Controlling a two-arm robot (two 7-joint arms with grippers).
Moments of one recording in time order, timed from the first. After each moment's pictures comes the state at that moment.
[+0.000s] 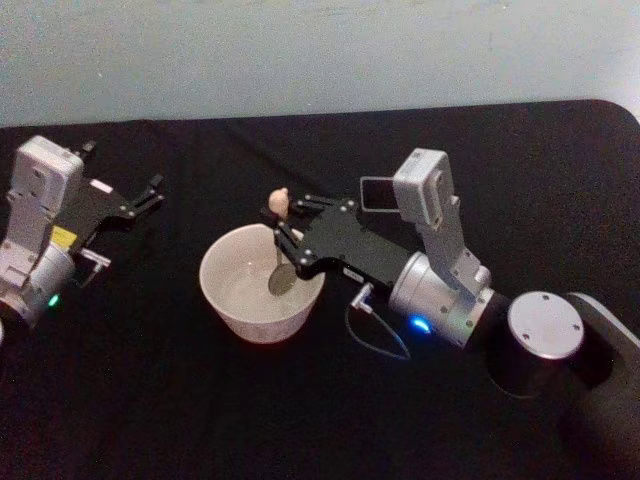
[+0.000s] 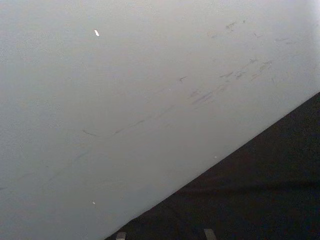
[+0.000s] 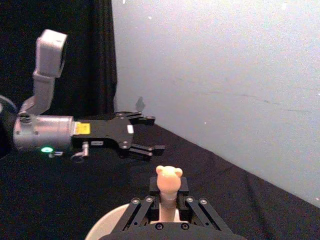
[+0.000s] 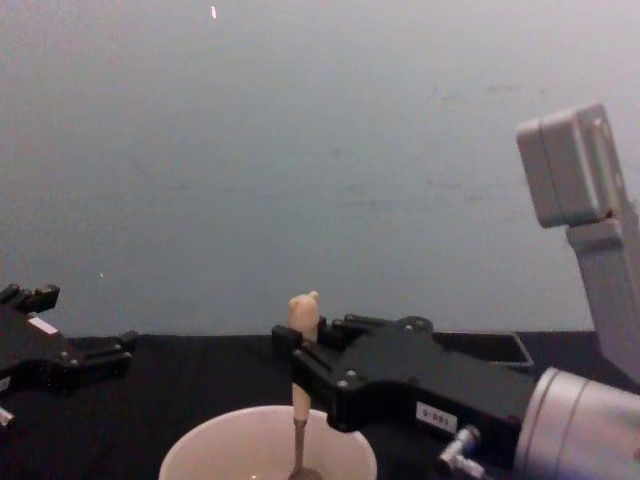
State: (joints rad) left arm -0.20 0.60 0.45 -1.41 -0.25 -0.12 0.03; right arm 0.21 0.26 -0.51 -1.45 0.27 -0.13 0.48
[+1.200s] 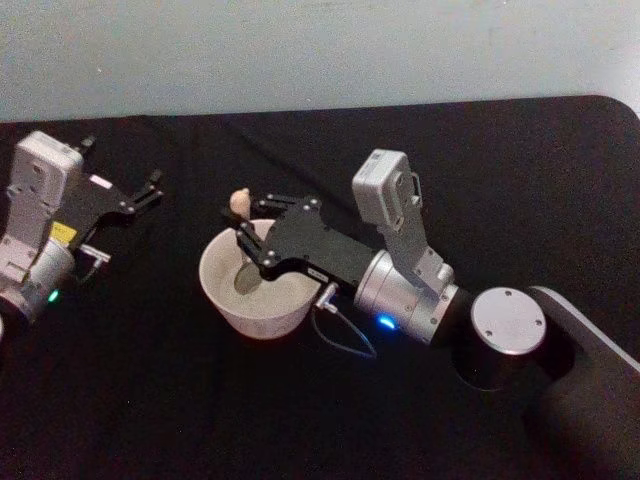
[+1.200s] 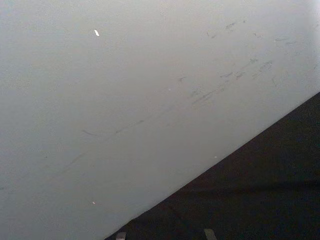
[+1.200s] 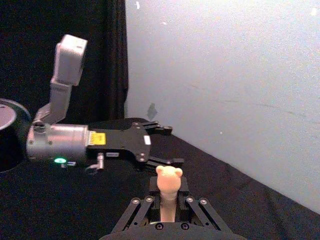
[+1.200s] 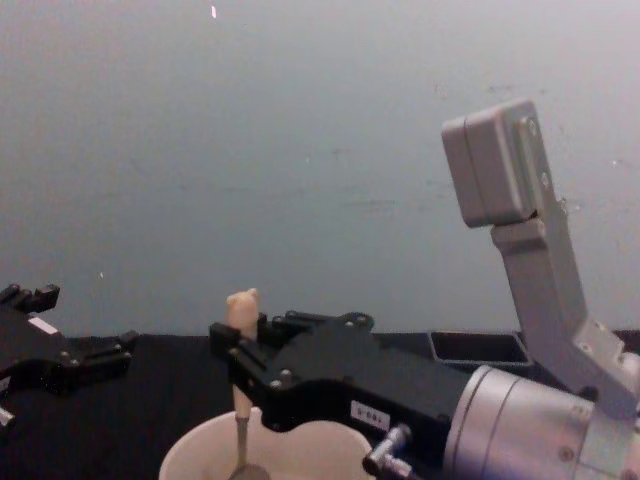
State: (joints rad) left arm -0.20 0.60 0.45 -1.41 -0.25 -0.12 0.03; right arm 0.24 0.21 -0.56 -1.41 0.25 -0.16 0.47
